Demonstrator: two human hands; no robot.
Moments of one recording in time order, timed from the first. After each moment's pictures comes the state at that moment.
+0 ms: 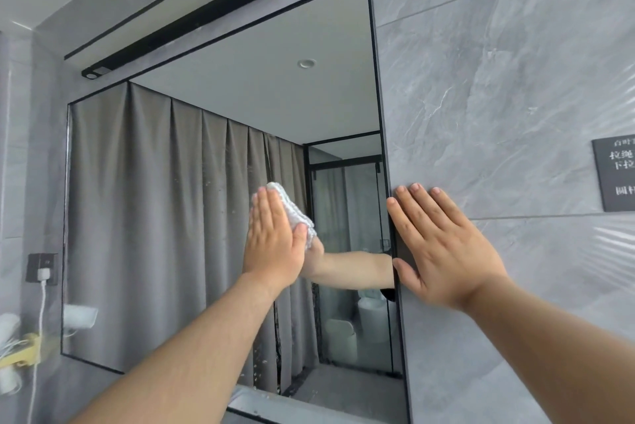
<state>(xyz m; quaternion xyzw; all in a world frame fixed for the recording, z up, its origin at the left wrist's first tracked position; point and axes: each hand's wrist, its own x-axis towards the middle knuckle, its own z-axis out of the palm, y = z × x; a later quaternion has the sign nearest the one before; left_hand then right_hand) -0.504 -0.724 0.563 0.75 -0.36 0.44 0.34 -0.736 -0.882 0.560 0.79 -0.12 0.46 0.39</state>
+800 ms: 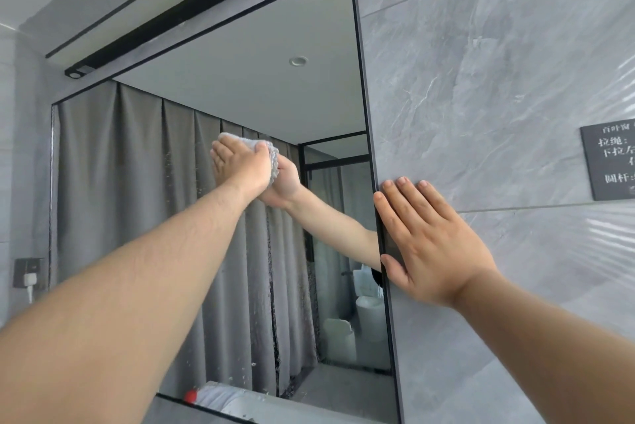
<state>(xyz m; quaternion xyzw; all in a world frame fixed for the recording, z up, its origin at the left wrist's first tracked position) -0.499 -0.723 0.700 0.77 -0.20 0.30 0.52 -0.737 -0.881 0.560 0.79 -0.11 0.46 0.39</state>
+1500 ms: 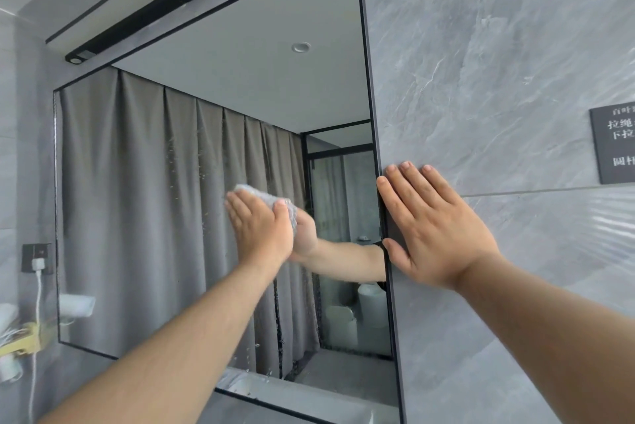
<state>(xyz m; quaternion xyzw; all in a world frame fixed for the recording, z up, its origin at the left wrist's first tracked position) -0.533 -0.726 0.574 0.76 -0.24 0.31 0.52 -0.737 -0.881 0.561 0.80 -0.12 0.45 0.38</state>
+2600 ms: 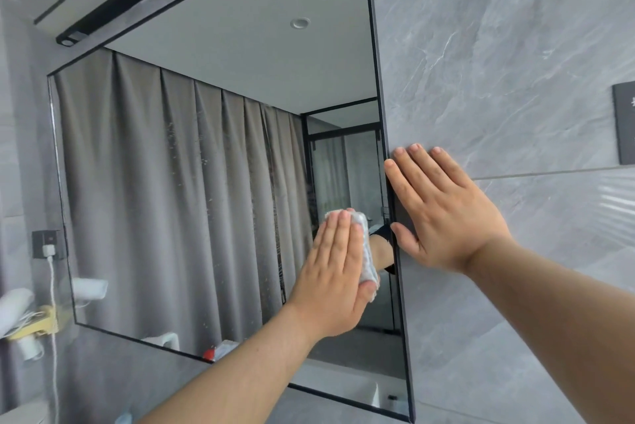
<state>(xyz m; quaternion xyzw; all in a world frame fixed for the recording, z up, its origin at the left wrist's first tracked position) -0.562 -0.744 0.474 0.65 -0.55 0.52 0.09 -0.735 -0.882 0.561 0.78 -0.10 0.48 0.39</state>
